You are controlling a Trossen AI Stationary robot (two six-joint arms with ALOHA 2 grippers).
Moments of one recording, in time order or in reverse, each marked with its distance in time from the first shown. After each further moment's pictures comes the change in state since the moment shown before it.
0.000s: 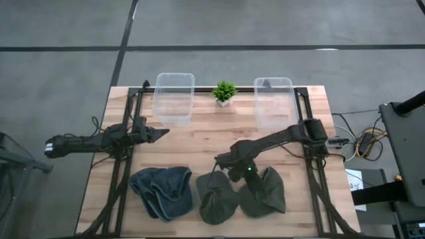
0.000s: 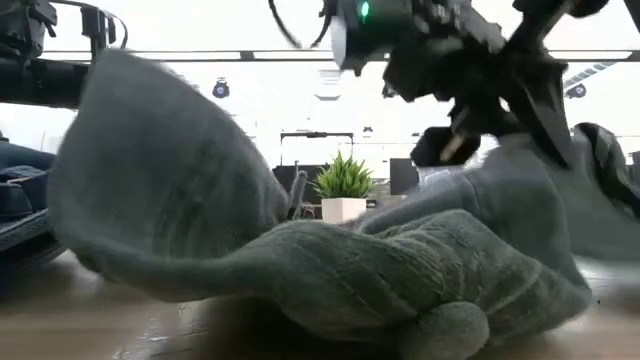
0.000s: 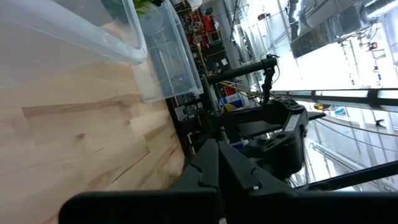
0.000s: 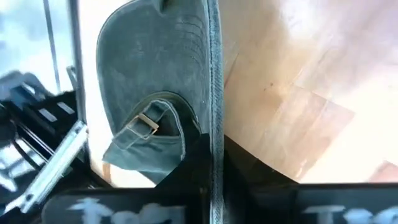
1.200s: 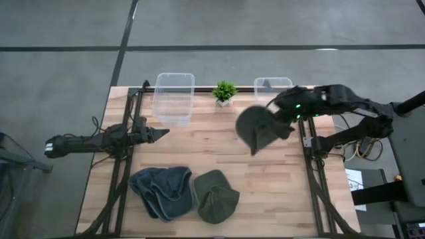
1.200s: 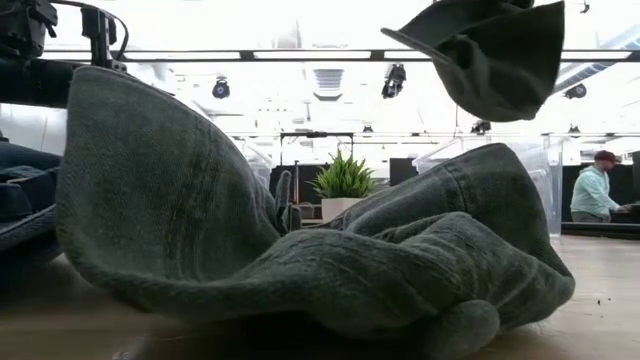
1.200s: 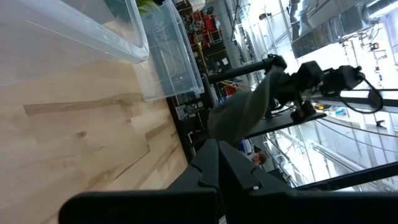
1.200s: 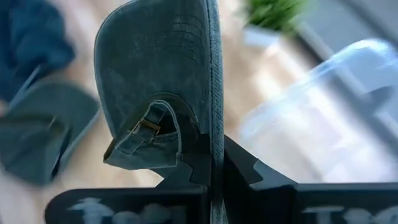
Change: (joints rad) left arm 0.000 0.000 0.000 -0.004 0.001 -0.009; right arm -0.275 -0.824 0.060 -0.108 0.744 0.599
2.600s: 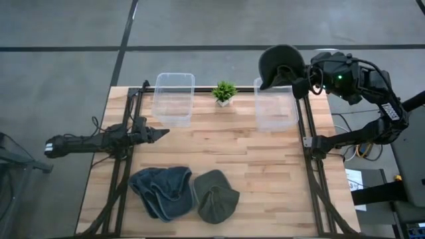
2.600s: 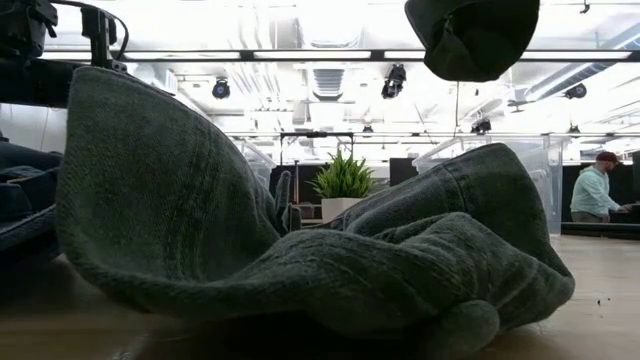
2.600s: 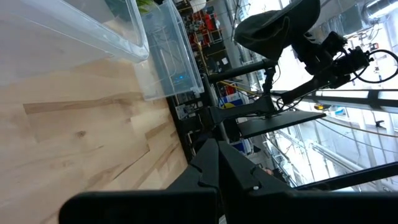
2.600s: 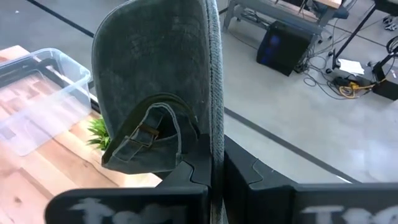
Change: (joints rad) left arm 0.000 0.000 0.000 0.000 0.003 -0.003; right arm -0.205 -0.049 0.253 0.042 0.483 -0.189
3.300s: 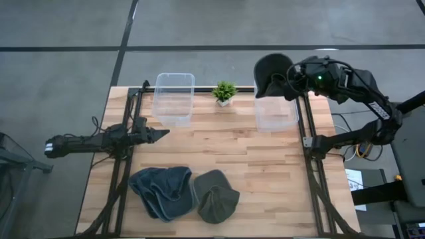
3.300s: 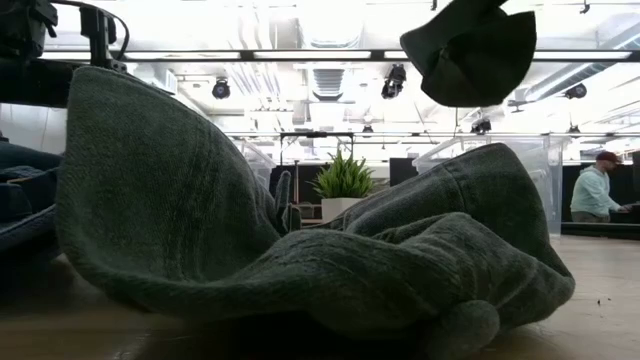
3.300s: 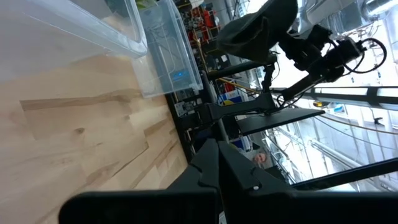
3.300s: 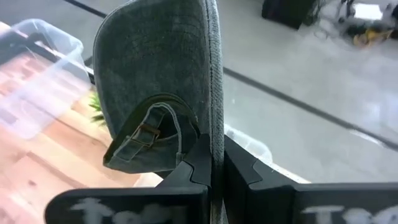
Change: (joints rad) left arm 0.000 0.000 0.000 0.000 0.016 0.000; right arm -0.080 0.026 -0.112 -0.018 -0.109 0.159
